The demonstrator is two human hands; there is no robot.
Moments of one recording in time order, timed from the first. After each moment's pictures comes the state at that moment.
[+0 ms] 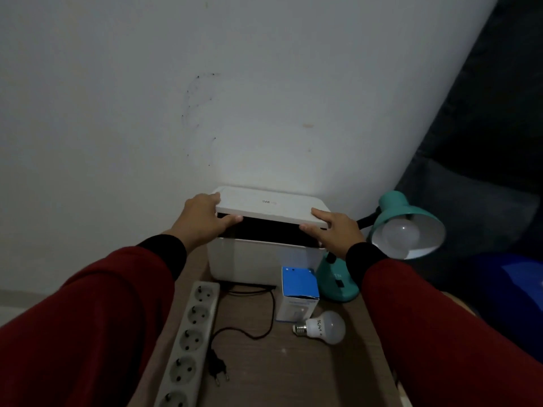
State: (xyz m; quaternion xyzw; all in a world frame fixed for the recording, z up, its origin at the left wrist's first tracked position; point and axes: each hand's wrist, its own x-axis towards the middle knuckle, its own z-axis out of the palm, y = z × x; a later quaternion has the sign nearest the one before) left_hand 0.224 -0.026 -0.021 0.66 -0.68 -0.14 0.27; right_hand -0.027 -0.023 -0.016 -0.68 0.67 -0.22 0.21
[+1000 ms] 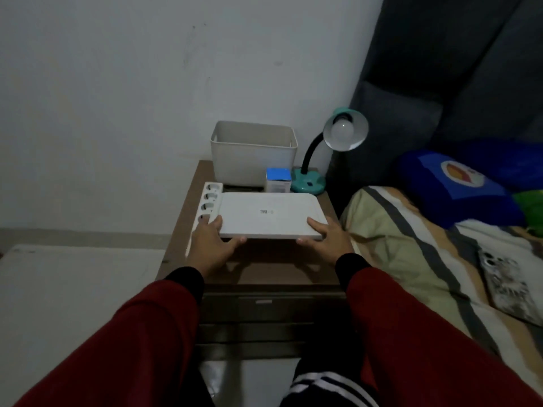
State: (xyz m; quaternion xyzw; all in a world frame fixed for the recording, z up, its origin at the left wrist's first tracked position) left_hand 0.190 0.265 -0.120 0.69 -0.62 -0.23 0.28; right_hand -0.047 0.270 -0.107 -0.61 0.71 -0.24 0.25
